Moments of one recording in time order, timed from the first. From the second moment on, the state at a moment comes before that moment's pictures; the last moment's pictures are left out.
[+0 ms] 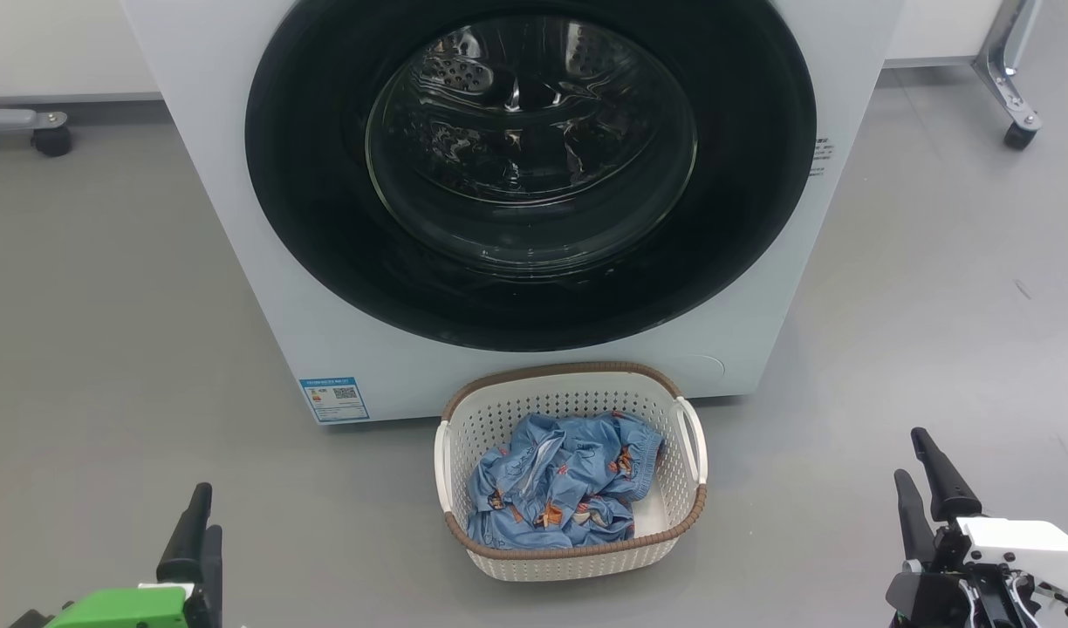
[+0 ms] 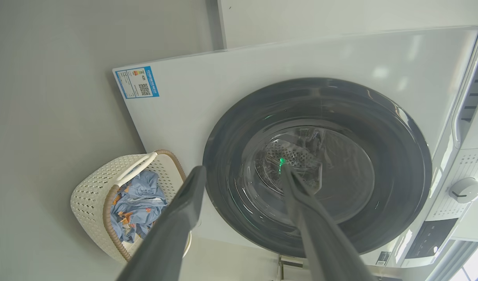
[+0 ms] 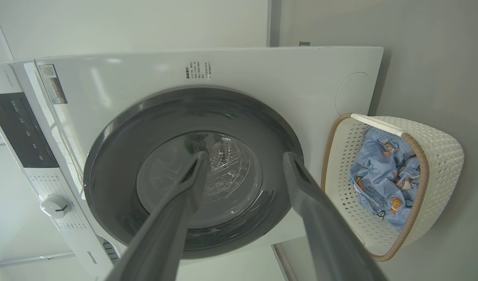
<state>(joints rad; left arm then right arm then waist) 0.00 0.08 -0.04 0.32 -1.72 -0.12 0.01 0.00 -0.08 -0.01 0.32 1.71 0.12 0.01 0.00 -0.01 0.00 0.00</state>
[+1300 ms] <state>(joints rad) 0.00 0.08 -0.06 0.26 -1.45 -0.12 -0.09 0.00 -0.08 0.01 0.23 1.37 0.12 -0.09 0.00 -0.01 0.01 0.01</state>
